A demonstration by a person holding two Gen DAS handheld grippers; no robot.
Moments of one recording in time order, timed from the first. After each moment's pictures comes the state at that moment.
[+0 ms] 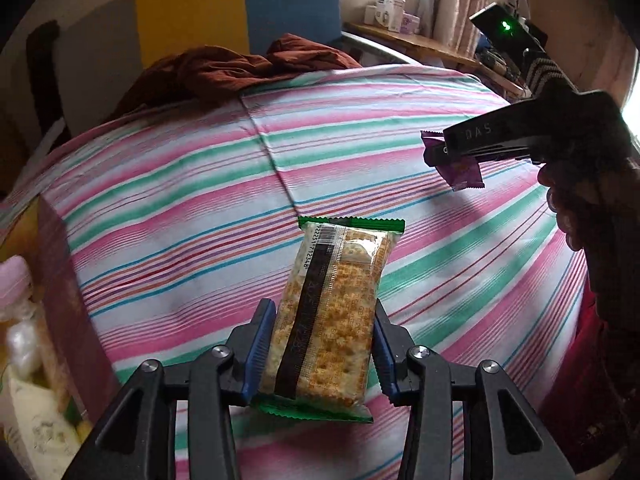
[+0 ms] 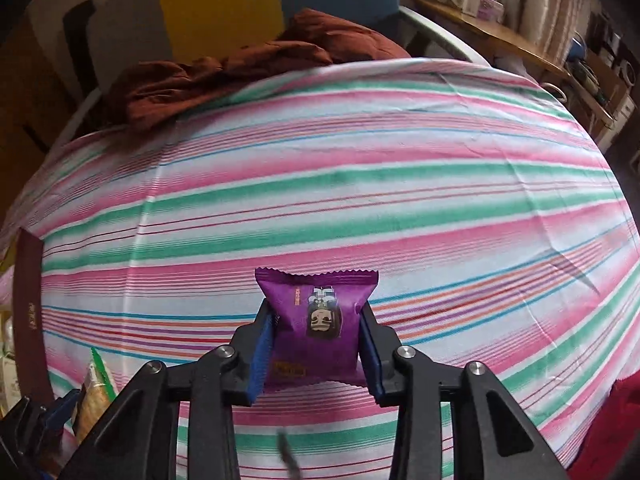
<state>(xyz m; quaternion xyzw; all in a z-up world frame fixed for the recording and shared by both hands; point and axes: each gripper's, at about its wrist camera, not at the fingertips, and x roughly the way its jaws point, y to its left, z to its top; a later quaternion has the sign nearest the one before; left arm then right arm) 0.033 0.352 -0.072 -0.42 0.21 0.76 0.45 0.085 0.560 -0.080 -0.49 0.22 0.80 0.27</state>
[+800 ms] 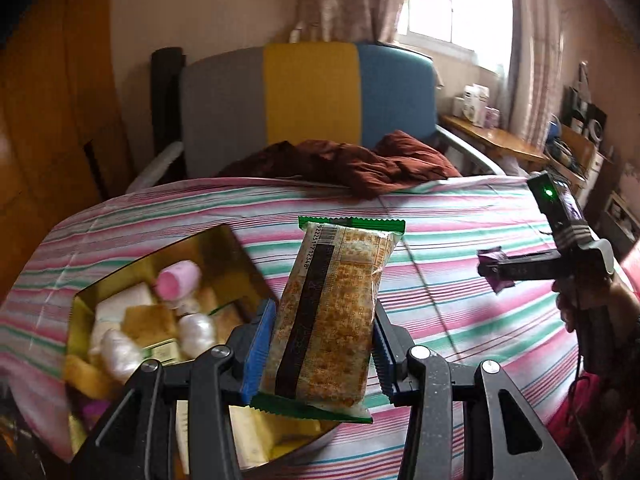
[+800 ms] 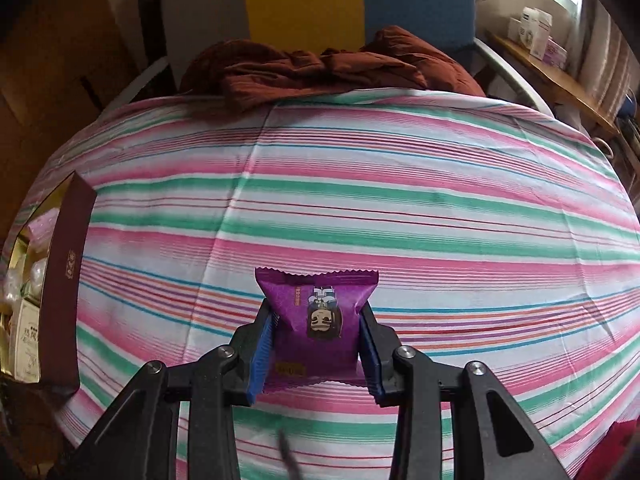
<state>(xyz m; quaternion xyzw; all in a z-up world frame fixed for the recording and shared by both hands) 0.008 0.222 0.023 -0.33 0.12 0.88 0.32 0.056 0.510 -0.064 -0.50 0.16 0.83 0.18</state>
